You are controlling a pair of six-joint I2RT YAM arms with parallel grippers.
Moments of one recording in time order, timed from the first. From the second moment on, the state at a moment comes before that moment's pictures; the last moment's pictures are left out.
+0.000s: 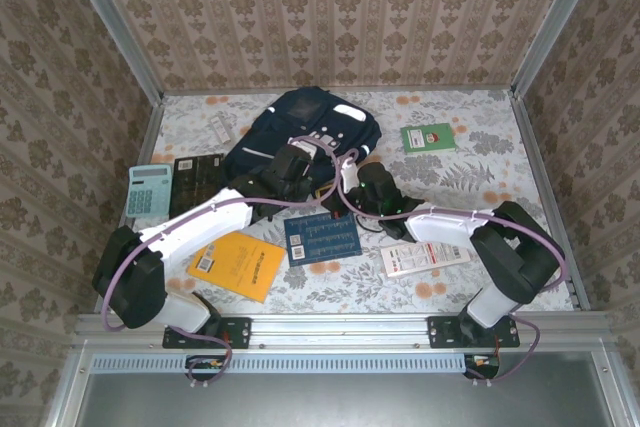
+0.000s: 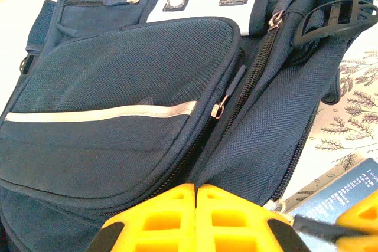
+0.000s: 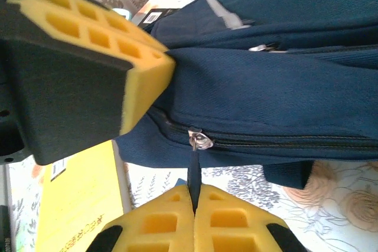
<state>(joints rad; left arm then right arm) -0.78 1.43 1.02 -0.39 -0.33 -0.13 0.70 1.61 0.78 0.41 -0.28 0.41</state>
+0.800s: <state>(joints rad) -0.64 1.53 1.08 -0.34 -0.04 -0.36 0.71 1.67 0.79 0.49 -0.25 0.46</state>
